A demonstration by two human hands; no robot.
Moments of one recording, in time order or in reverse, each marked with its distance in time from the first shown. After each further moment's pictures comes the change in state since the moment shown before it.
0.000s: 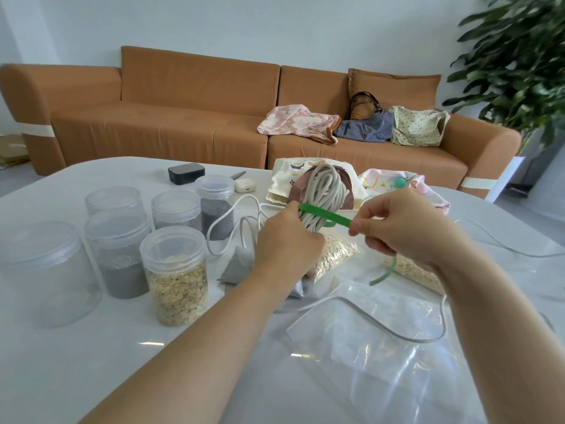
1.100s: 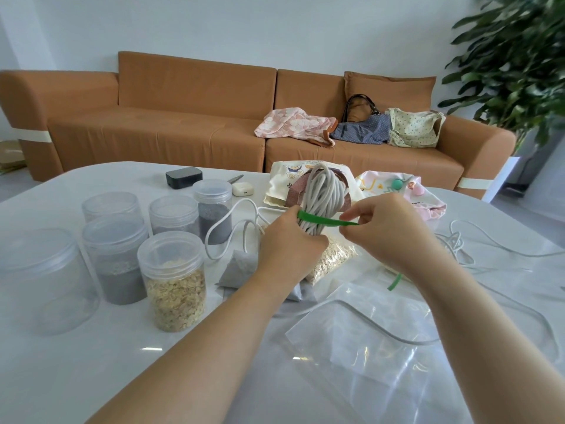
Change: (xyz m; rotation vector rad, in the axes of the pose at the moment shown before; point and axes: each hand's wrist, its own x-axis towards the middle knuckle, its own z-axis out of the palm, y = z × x) left_hand 0.000 0.002 0.004 -0.209 -0.084 -0.050; right_hand 0.005 0.000 0.018 -0.244 0.206 -0.010
